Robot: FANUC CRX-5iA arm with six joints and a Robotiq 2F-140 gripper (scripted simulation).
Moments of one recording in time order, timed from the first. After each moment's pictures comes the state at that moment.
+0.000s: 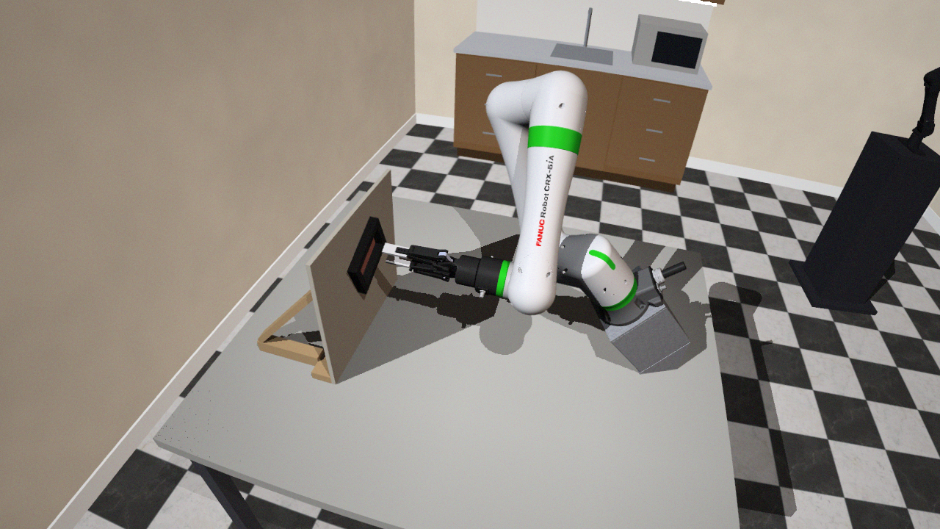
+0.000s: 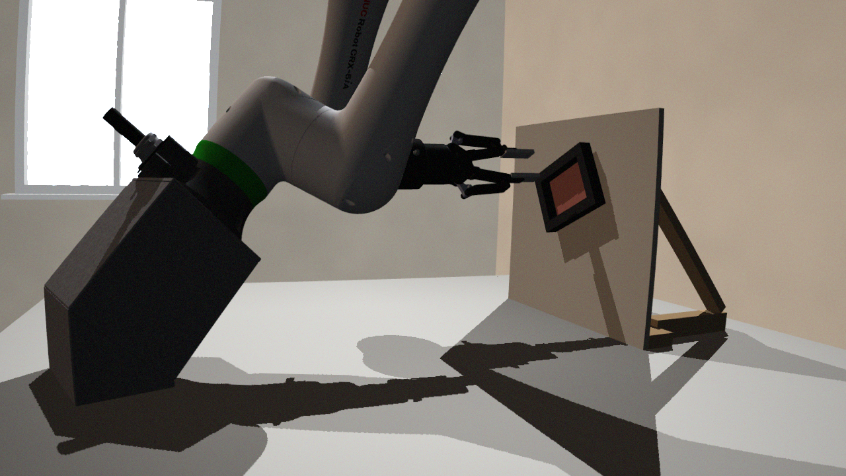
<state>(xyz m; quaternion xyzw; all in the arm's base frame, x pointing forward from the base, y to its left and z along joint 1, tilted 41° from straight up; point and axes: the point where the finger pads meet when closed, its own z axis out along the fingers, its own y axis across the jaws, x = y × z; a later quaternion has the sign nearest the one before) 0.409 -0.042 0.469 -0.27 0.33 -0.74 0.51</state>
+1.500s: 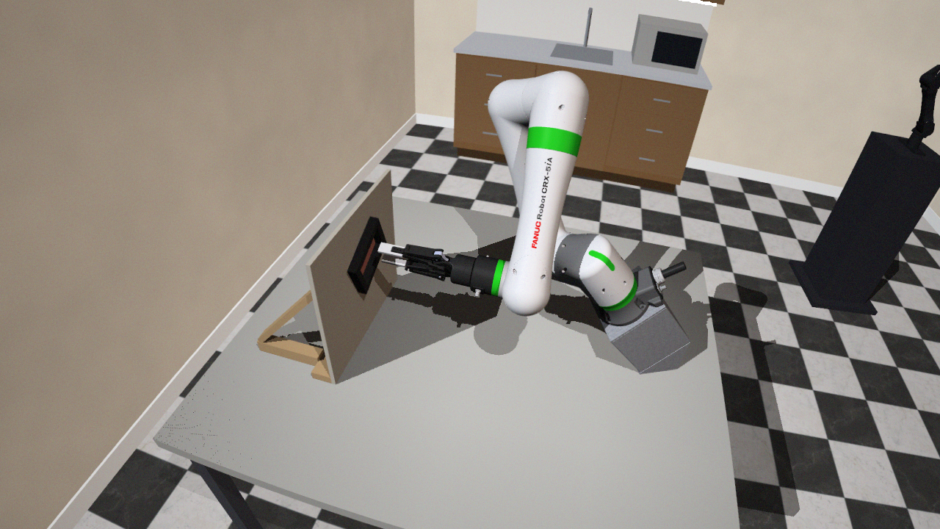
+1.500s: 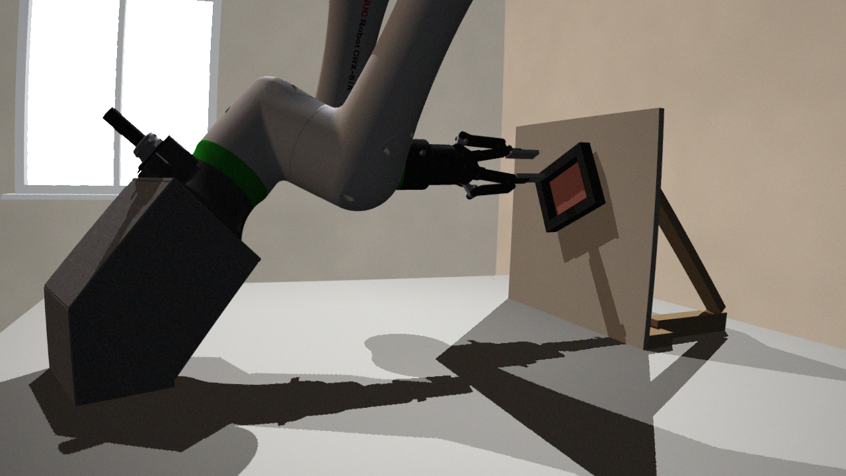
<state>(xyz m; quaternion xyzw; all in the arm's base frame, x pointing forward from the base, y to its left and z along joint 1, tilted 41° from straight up) 0.418 -0.044 0.476 -0.27 0.33 -0.74 0.51</state>
